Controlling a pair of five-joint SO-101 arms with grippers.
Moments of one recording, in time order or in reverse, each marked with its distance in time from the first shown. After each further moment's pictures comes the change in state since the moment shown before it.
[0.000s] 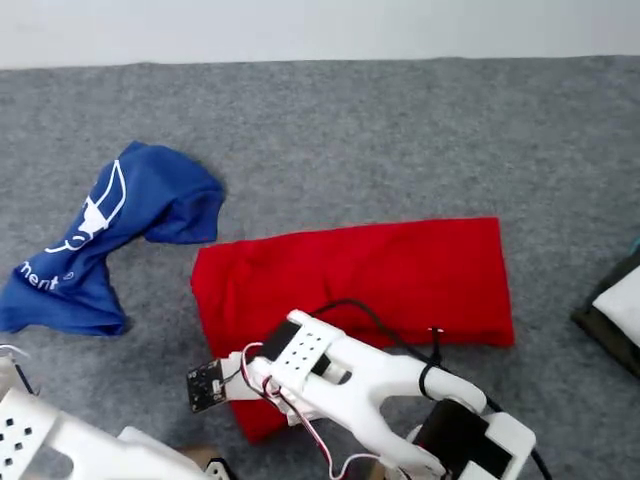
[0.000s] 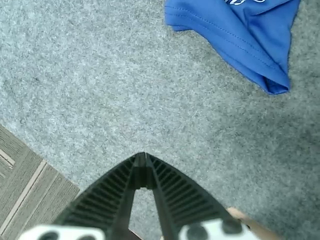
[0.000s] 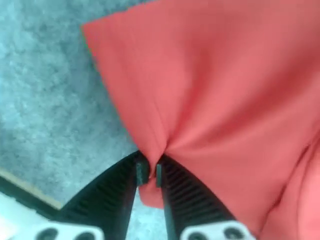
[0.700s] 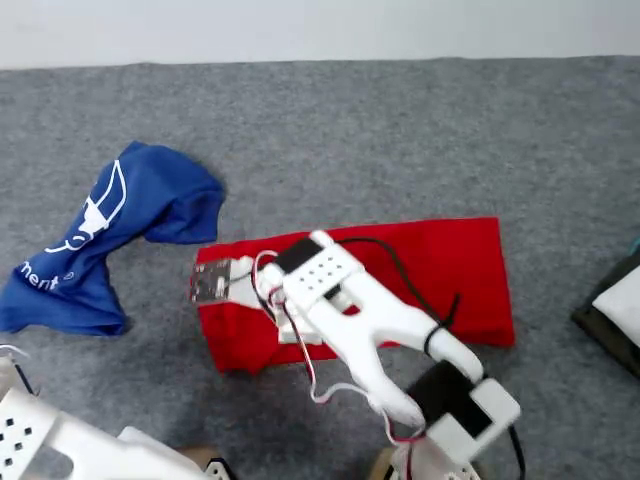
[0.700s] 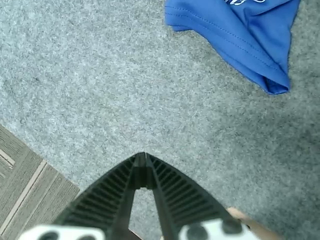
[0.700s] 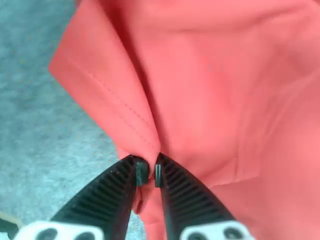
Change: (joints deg) left arm 0.0 0.0 0.0 0.0 0.0; right arm 16.0 10.2 -23.1 3.8 0.1
